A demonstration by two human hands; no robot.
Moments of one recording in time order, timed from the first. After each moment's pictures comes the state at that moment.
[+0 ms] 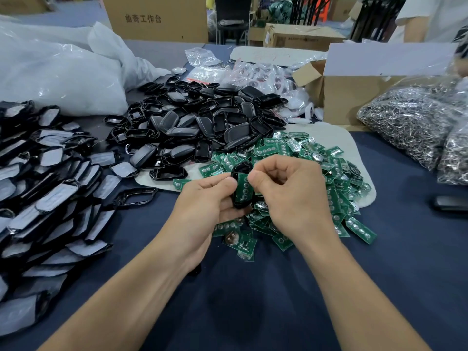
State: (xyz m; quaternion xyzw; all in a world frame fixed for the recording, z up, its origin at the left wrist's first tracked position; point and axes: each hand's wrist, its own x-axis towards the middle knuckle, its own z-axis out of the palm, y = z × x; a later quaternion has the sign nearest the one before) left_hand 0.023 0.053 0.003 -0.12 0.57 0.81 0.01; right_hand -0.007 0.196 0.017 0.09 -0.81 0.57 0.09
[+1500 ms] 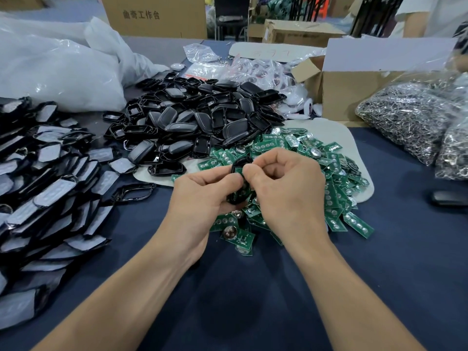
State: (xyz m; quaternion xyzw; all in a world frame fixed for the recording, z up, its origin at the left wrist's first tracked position) left_hand 0.021 0.052 -0.004 -0.10 0.62 0.78 -0.05; right_hand 0.001 0.186 0.020 0.04 -0.81 0.56 0.13
